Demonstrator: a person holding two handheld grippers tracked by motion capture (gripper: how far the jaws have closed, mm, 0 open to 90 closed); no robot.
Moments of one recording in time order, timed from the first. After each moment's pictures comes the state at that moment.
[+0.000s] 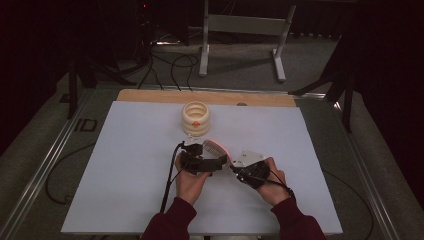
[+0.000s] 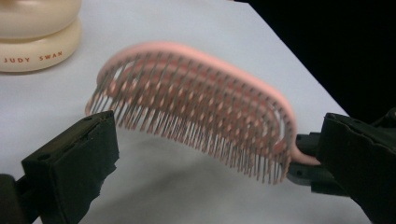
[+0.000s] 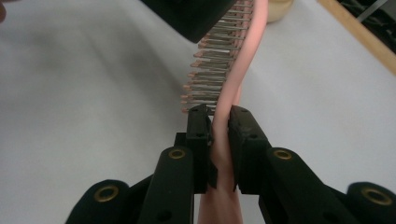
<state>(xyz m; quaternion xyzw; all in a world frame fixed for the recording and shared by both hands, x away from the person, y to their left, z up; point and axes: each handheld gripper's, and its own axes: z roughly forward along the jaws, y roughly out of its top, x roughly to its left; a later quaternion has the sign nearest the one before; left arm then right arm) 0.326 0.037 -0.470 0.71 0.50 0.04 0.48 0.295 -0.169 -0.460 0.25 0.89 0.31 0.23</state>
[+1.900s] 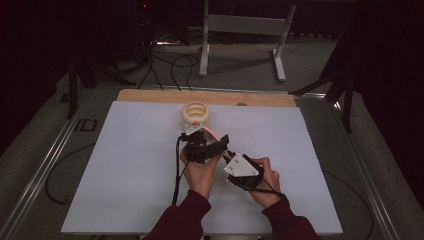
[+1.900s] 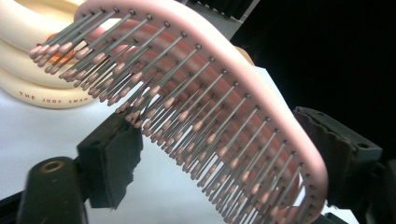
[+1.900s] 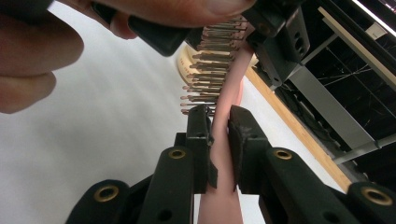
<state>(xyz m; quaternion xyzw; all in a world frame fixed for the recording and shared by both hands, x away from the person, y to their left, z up) 0.329 0.018 -0.429 0.62 0.60 0.08 0.51 0.271 -0.140 -0.439 0.20 0.83 0.34 0.39</state>
